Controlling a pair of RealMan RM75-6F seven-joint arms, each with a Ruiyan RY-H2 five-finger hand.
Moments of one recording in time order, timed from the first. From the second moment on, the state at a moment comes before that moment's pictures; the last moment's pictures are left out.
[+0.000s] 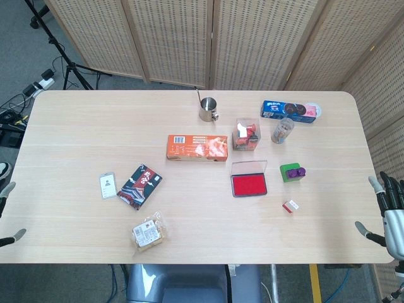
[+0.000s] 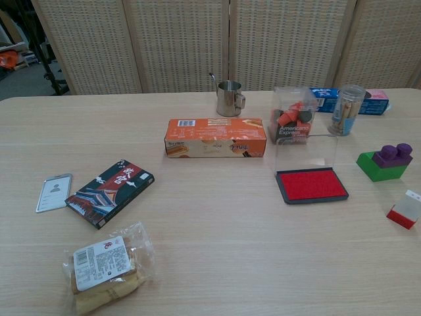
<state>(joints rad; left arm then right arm) -0.03 -1.05 0.00 -1.60 1.47 1.50 -0.01 0.05 -1.05 0.05 -1.60 -1.53 1.62 -0.01</state>
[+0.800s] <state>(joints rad) -0.04 -1.03 0.01 -1.61 1.50 1.49 -0.03 0.08 -1.14 0.09 -1.41 -1.63 1.70 0.18</state>
